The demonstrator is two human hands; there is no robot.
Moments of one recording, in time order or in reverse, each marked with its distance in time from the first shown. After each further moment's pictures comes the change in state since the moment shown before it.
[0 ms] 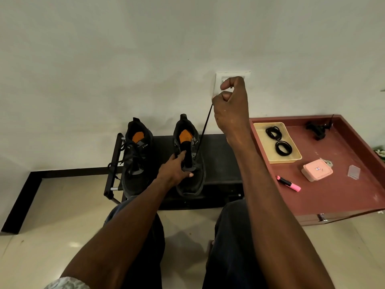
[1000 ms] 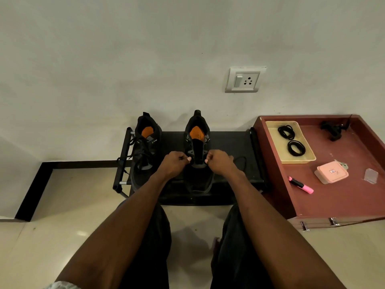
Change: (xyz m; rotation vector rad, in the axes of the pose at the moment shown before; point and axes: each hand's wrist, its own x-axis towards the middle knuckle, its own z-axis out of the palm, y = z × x) left_hand -0.004 -0.022 -0.020 -0.361 0.091 0.015; right_hand -0.026 0.178 0.031 -0.894 -0.621 0.359
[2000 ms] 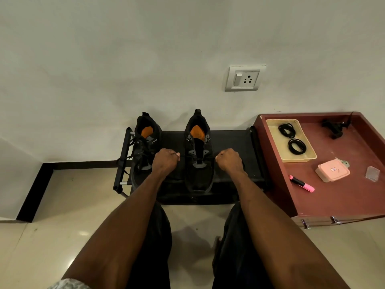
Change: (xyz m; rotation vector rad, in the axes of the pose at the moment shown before) left_hand 0.008 -0.011 -0.011 -0.044 0.191 -0.169; right_hand 0.006 0.022 -0.002 0.161 0.177 0.199
